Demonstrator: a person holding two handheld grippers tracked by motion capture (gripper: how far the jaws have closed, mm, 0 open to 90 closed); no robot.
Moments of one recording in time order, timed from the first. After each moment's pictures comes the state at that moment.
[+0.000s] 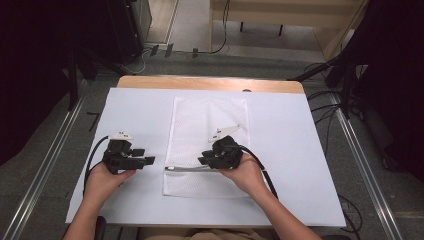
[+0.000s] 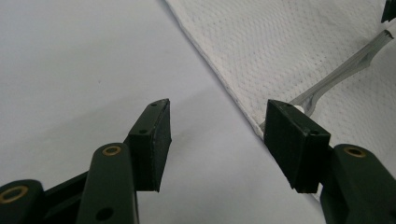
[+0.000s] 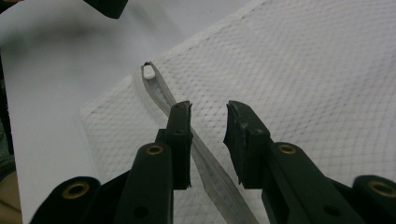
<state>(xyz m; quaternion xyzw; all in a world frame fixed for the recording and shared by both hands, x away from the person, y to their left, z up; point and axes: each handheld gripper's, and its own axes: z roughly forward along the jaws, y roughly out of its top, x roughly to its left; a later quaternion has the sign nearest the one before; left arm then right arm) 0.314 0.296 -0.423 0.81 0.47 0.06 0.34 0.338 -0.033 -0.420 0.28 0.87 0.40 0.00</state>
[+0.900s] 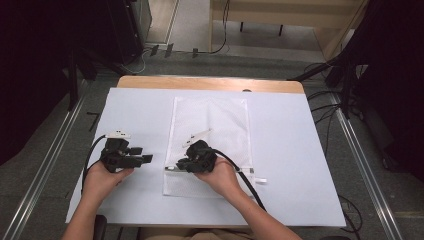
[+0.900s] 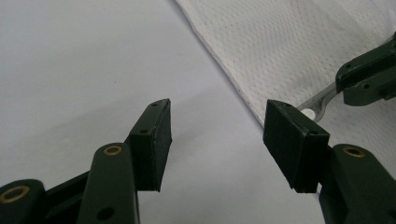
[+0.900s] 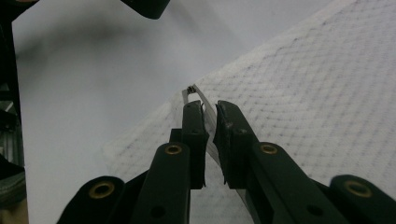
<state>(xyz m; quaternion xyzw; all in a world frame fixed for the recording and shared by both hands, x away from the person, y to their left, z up) 0.317 0.303 -0.423 0.80 0.48 0.07 0.35 0.337 0.033 -0.441 0.27 0.88 0.39 -0.04</state>
